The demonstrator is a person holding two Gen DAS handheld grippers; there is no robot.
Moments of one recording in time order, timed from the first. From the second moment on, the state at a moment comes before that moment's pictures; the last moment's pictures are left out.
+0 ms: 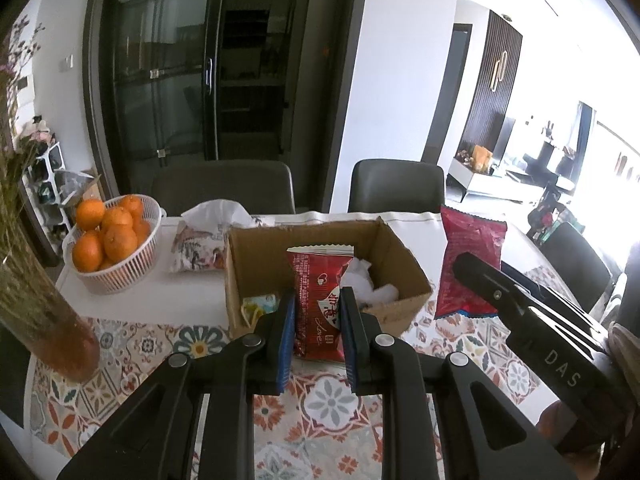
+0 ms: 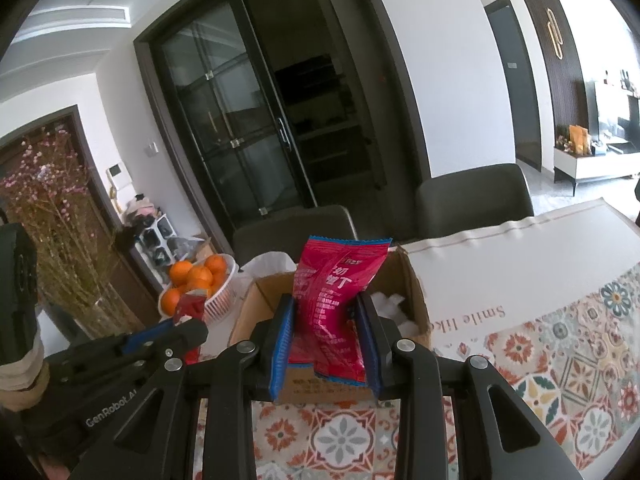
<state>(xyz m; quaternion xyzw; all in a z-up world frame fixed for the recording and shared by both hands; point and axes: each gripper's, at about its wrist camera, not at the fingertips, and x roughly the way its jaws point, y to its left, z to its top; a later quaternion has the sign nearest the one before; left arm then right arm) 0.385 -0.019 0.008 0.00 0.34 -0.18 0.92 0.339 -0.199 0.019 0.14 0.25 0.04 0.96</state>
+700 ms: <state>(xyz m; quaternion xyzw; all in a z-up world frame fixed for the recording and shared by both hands) 0.484 -0.038 -0.018 0.00 0.39 -0.18 0.90 0.433 -0.209 -0.006 0.13 0.29 0.03 0.95</state>
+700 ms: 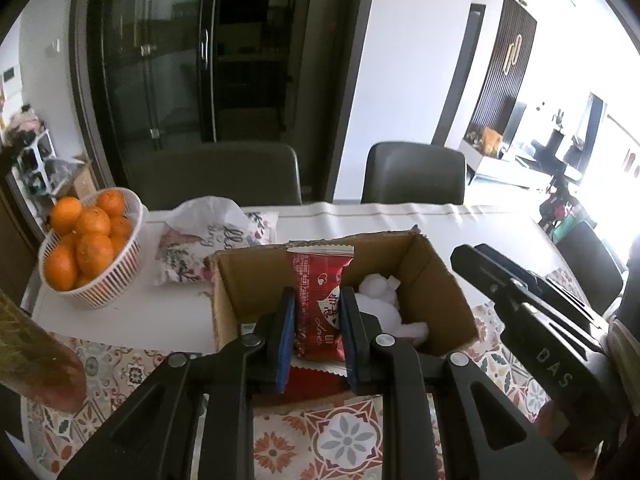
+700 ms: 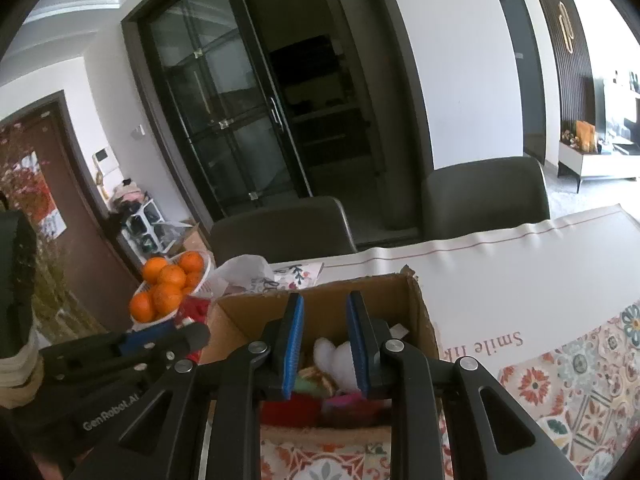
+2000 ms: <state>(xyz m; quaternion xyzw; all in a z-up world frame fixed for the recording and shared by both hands) 0.343 0.018 0.016 0.04 0.34 -0.09 0.94 0.289 -0.167 0.025 0.12 0.27 0.00 0.95</state>
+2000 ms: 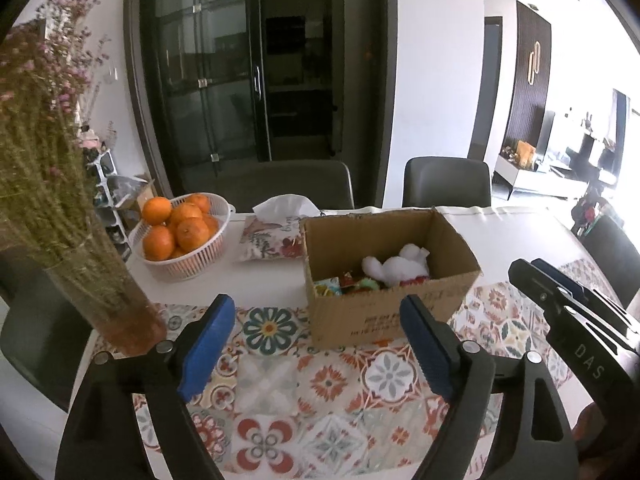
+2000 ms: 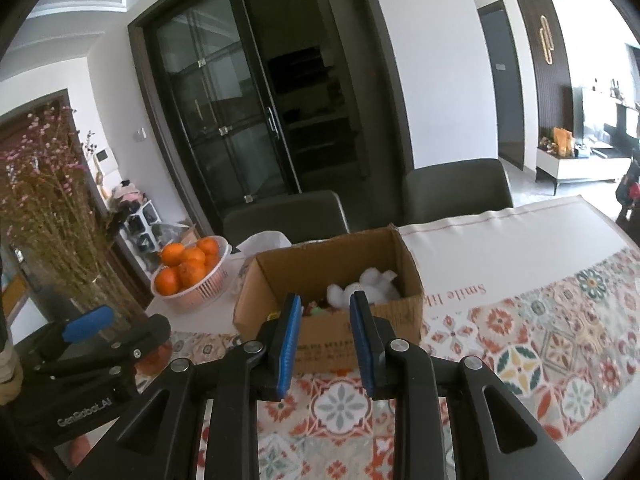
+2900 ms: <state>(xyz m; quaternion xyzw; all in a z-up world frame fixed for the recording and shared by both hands) 0.168 0.029 0.027 0.03 0.28 -0.07 0.96 0.113 -0.166 0.045 0.09 0.25 -0.03 0.96</state>
